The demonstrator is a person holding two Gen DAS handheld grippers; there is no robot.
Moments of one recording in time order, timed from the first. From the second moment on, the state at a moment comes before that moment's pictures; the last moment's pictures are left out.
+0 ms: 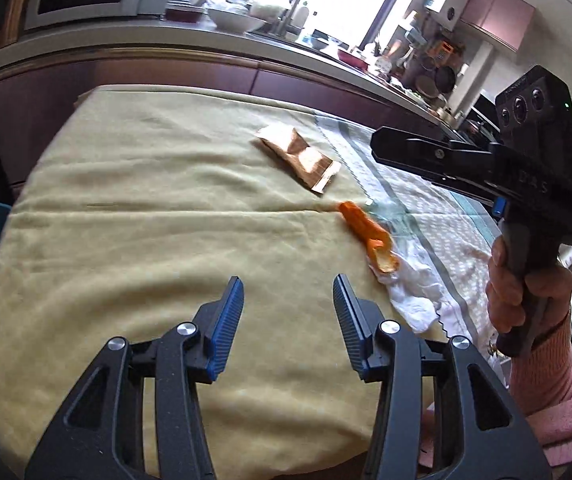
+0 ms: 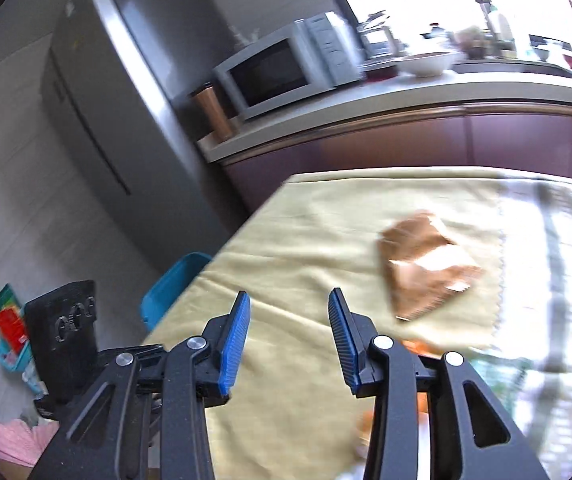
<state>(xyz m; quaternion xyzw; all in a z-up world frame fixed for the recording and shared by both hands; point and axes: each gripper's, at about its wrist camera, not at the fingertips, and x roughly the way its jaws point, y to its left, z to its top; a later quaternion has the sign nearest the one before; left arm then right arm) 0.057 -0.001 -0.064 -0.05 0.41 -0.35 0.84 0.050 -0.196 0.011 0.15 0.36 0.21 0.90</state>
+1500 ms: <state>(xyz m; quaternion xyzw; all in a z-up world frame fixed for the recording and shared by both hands) 0.033 -0.083 -0.066 0.02 0.41 -0.38 0.83 0.016 -0.310 -0.057 0.25 0.36 0.13 0.89</state>
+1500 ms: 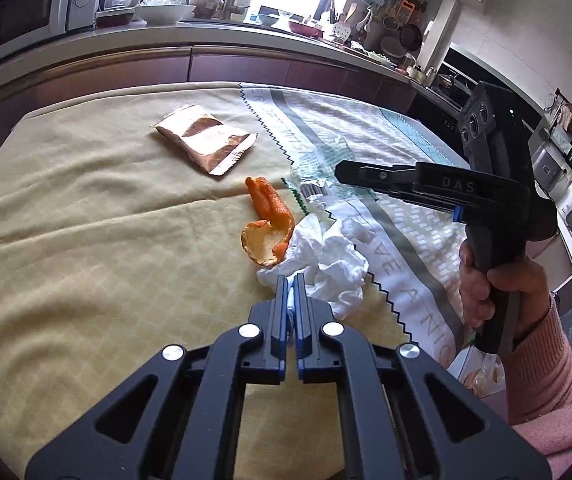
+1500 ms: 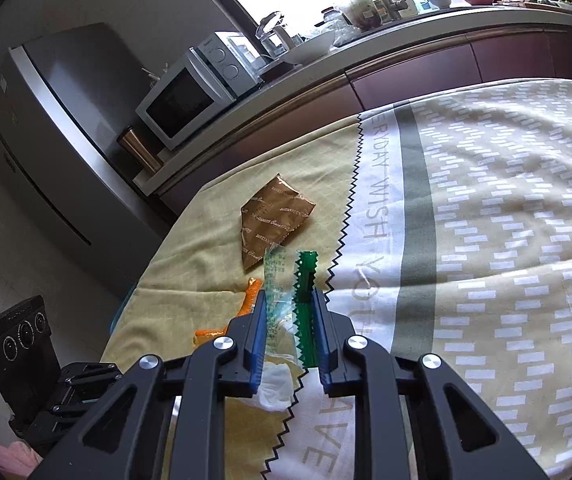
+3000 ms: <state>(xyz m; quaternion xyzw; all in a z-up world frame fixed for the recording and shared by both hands) 0.027 0.113 -0.012 -0.06 0.33 -0.22 0.92 0.069 -0.144 -0.013 0.20 0.35 0.32 0.86</state>
